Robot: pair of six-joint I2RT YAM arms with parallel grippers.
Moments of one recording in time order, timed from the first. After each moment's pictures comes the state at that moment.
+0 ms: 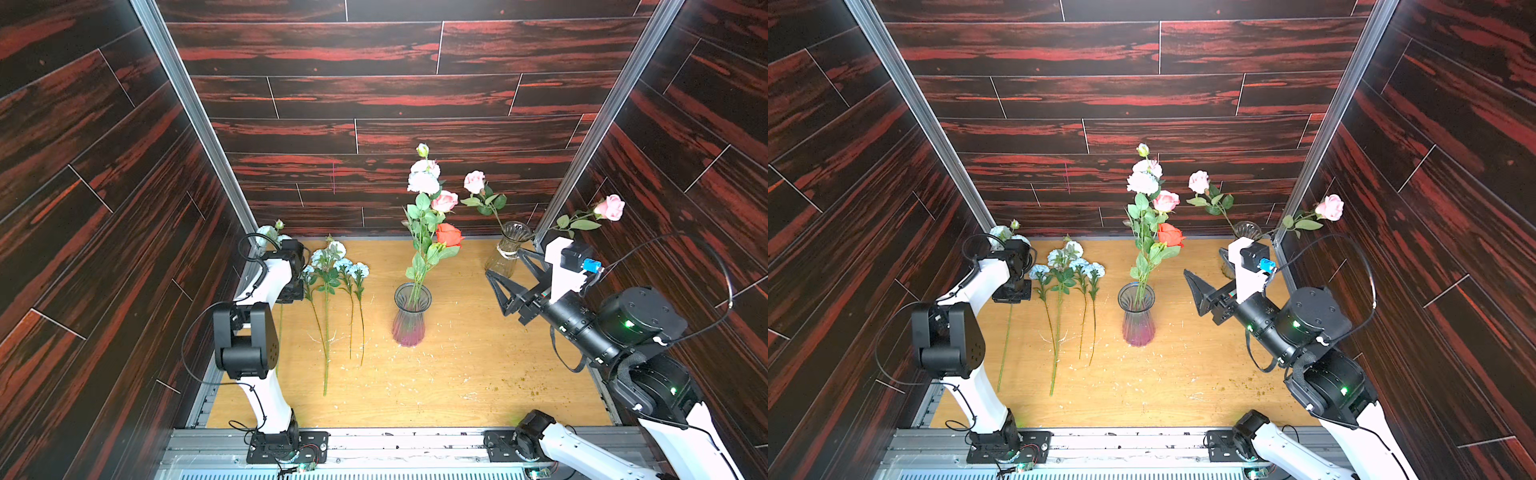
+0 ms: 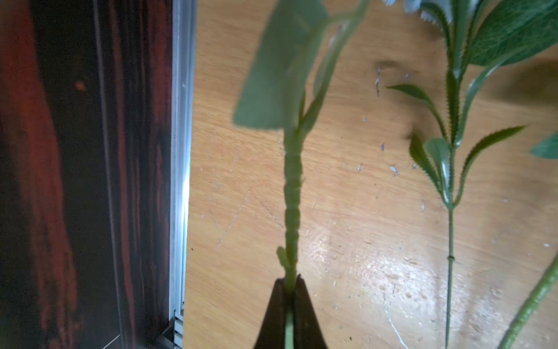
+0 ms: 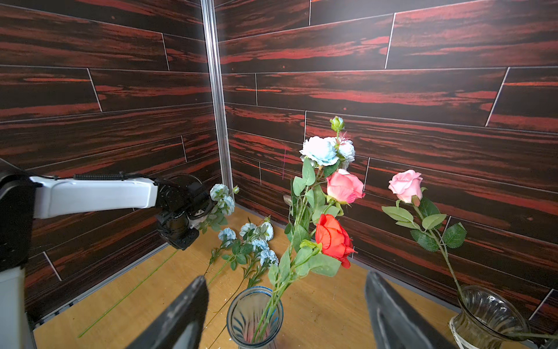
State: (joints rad) left arm 0.04 1.89 1.52 -1.02 -0.35 -0.13; right arm 0.70 0.79 1.35 -0.51 0.04 -0.02
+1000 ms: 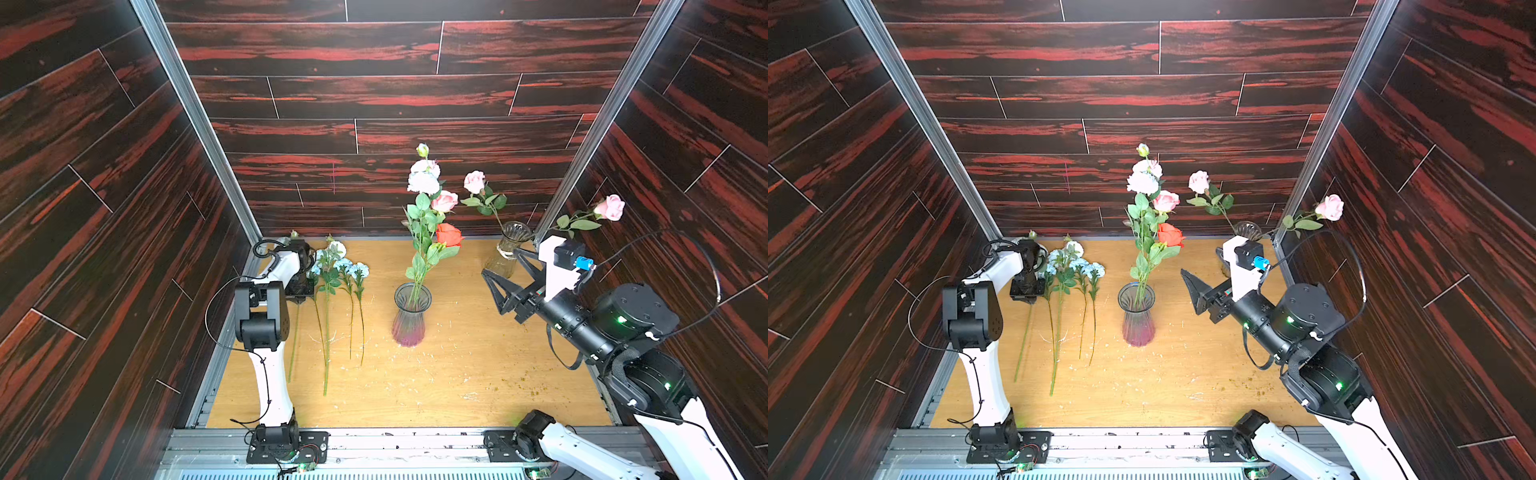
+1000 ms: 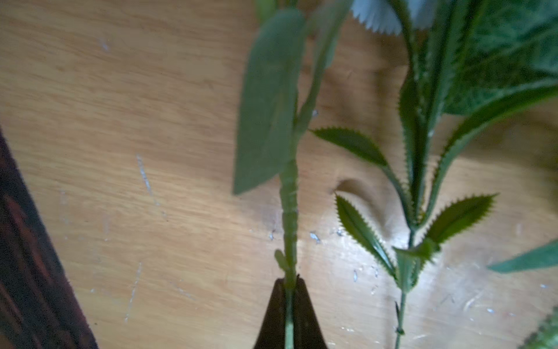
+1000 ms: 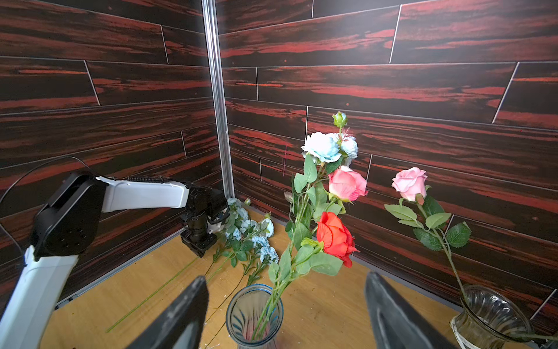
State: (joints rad) left arm 0.05 2.18 1.74 -1.07 -0.14 -0.10; right arm 0.70 0.80 1.35 -0.51 0.03 -0.02
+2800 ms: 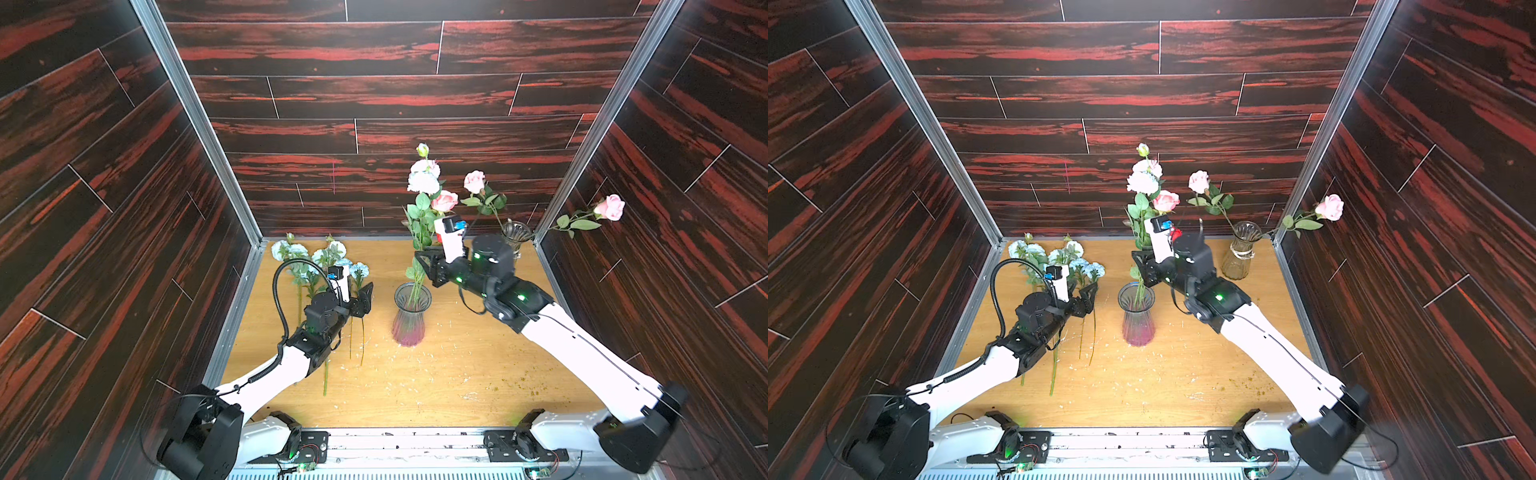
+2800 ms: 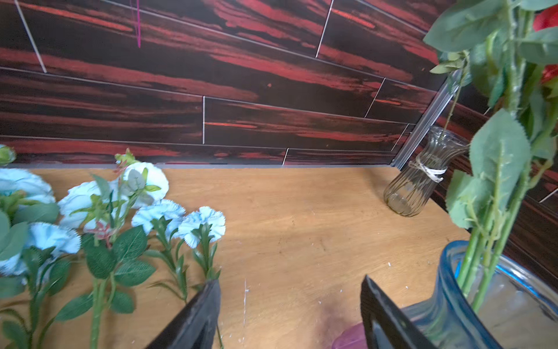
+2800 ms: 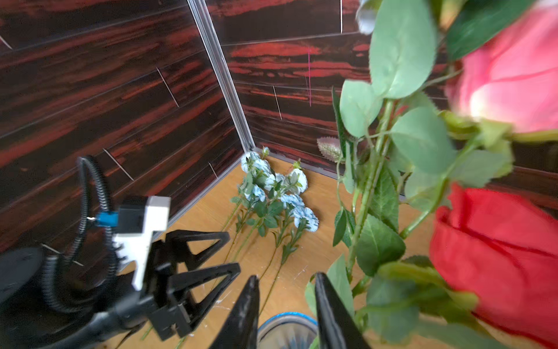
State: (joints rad) left arm -0.48 1.22 0.58 0.50 -0.04 -0.28; right arm 0.69 1.36 1.36 -0.27 -0.07 0.20
